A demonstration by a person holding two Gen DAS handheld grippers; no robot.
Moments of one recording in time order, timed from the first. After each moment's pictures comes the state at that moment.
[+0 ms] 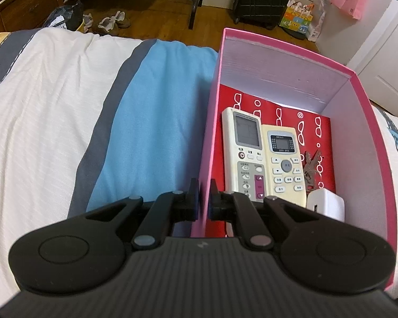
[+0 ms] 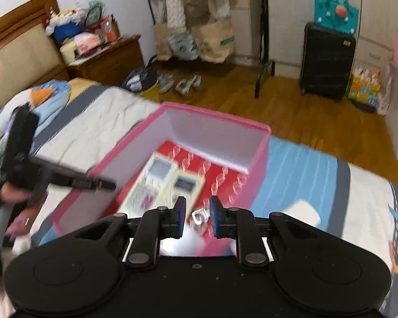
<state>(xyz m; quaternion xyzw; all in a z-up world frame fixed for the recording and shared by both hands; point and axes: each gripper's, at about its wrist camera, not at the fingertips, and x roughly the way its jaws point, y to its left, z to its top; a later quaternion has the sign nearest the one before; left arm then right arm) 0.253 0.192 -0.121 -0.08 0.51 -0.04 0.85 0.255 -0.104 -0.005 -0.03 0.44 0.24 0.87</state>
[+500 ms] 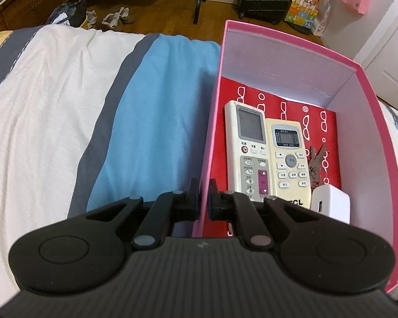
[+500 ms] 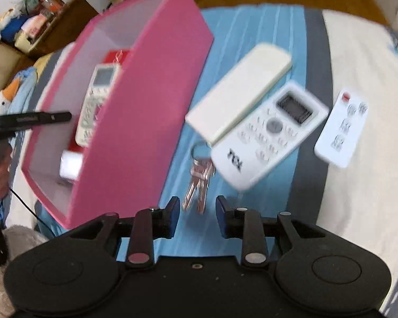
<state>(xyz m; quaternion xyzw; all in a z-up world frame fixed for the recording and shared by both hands) 0.254 0.185 -0.122 -0.07 0.52 -0.03 0.85 0.239 -0.178 -0.111 0.09 0.61 0.19 0.76</state>
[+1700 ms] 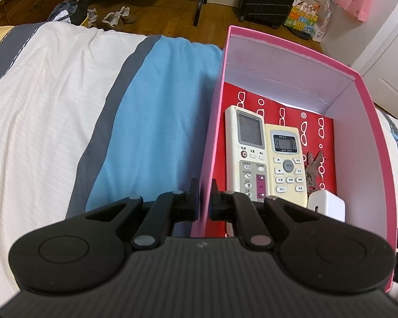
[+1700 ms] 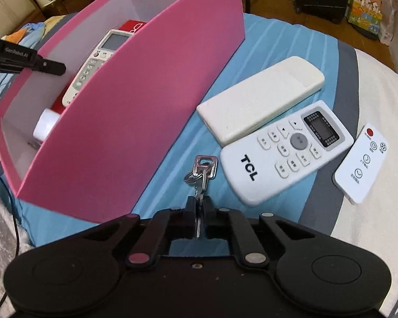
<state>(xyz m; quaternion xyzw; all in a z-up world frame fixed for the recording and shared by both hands) 0.255 0.193 -0.121 -0.09 0.52 -0.03 0.85 0.227 -0.140 -0.129 -0.04 0.57 0.21 0.79</state>
